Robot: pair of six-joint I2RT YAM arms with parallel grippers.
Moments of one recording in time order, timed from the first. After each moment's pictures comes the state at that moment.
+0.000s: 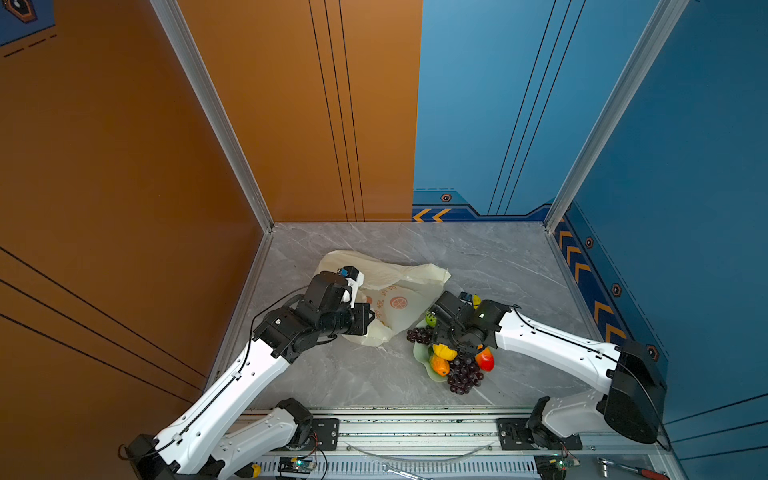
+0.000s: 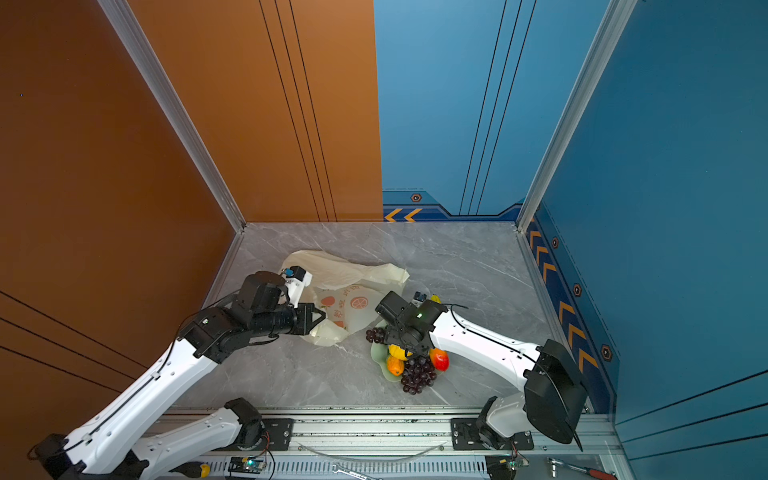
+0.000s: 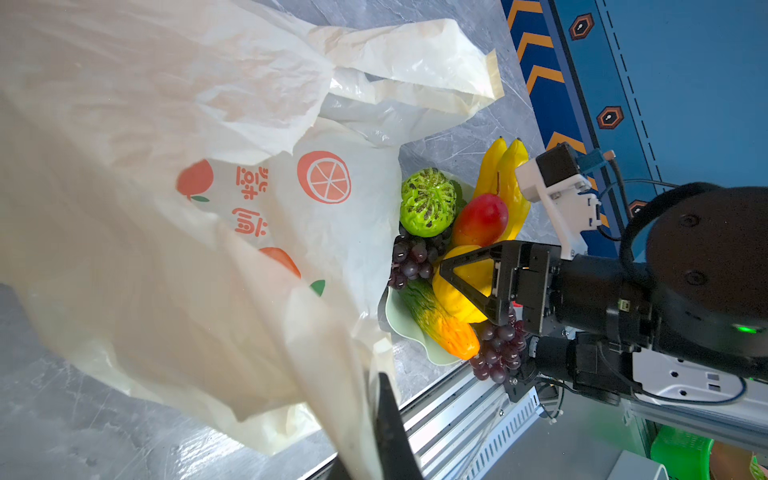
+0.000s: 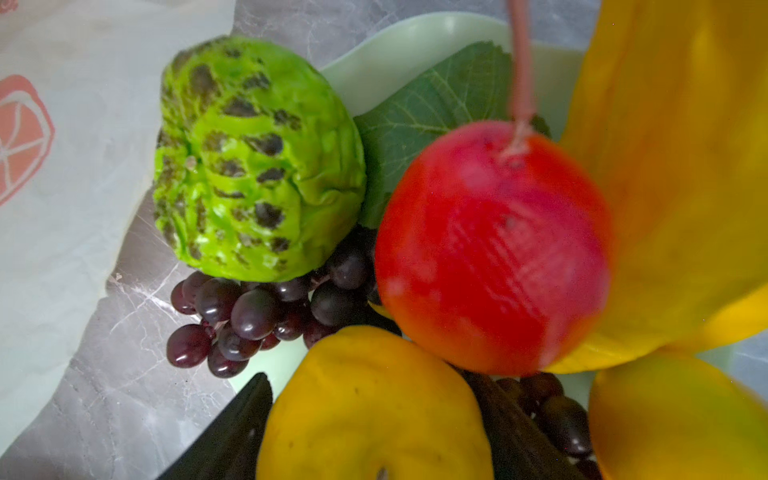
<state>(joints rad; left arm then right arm) -0.60 0.97 1.05 -0.84 0.20 -0.55 0.89 1.42 1.05 -0.90 0.14 1.15</state>
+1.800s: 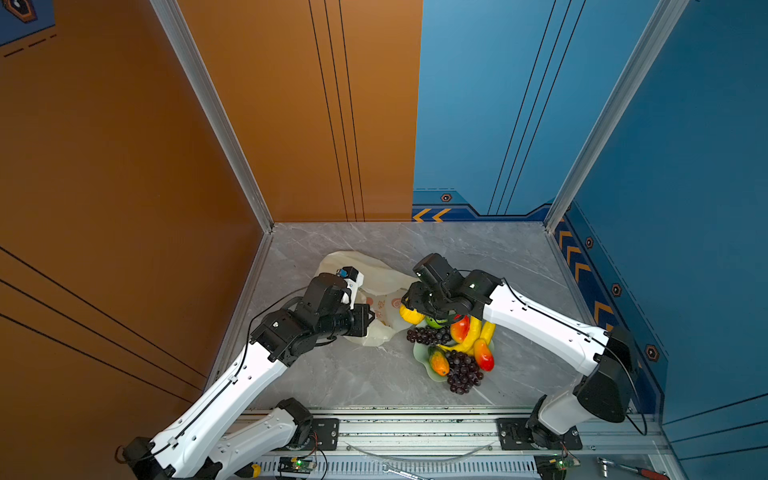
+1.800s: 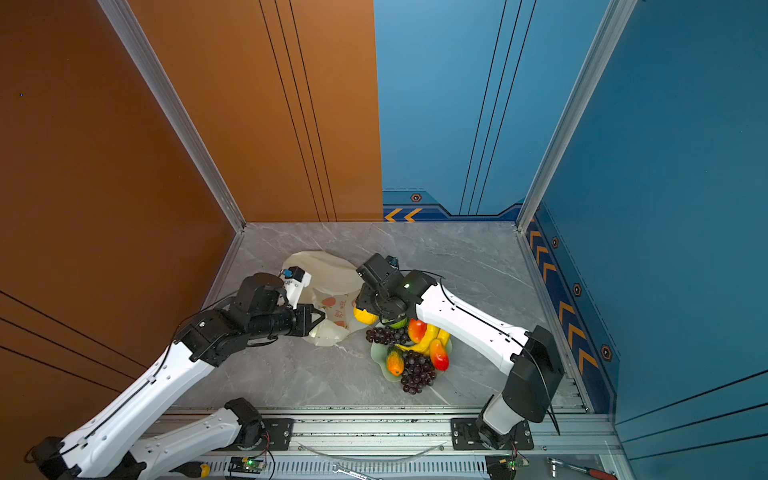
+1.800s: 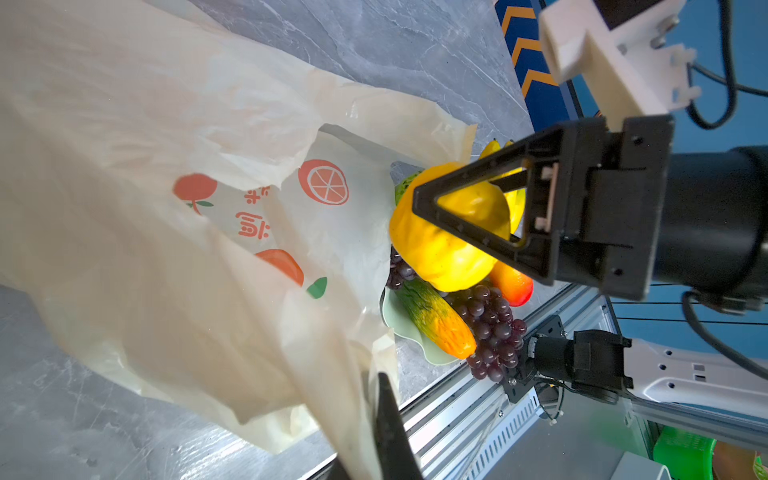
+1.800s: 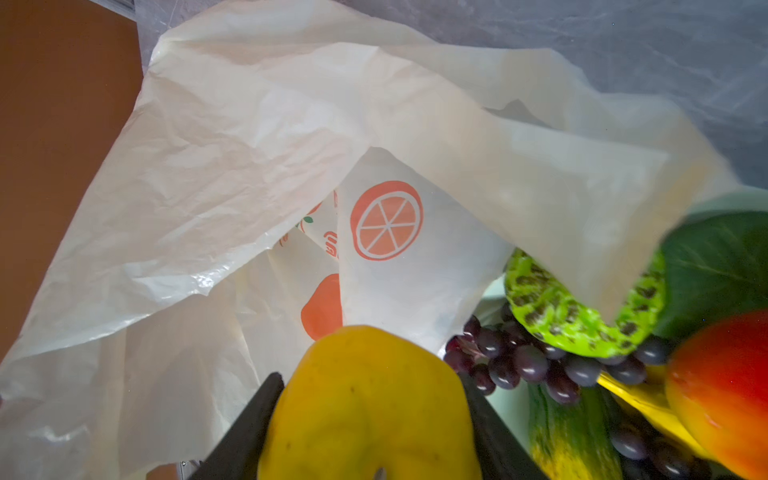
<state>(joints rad) -0.62 0.95 1.05 -0.84 0.19 -0.56 0.86 1.61 1.47 -0.81 0.02 1.04</state>
